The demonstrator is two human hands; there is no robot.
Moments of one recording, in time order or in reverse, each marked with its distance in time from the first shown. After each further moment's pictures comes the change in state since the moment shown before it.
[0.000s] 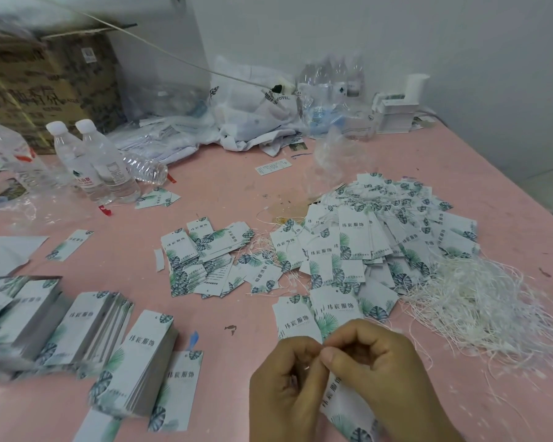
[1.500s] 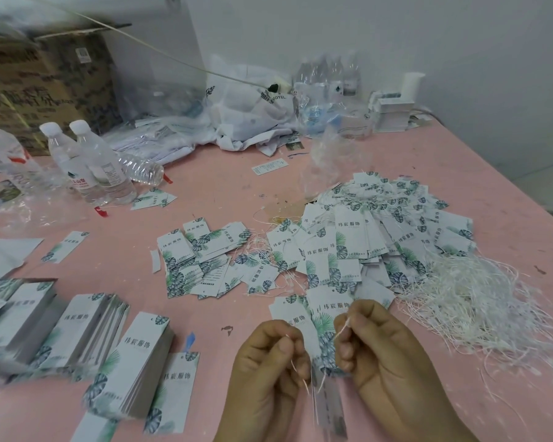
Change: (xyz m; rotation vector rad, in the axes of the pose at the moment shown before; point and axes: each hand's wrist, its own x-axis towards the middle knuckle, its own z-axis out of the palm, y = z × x) left_hand 0.029 0.016 -0.012 -0.858 -0.155 -0.531; right_hand 0.013 0.003 0.000 0.877 0.049 0.211
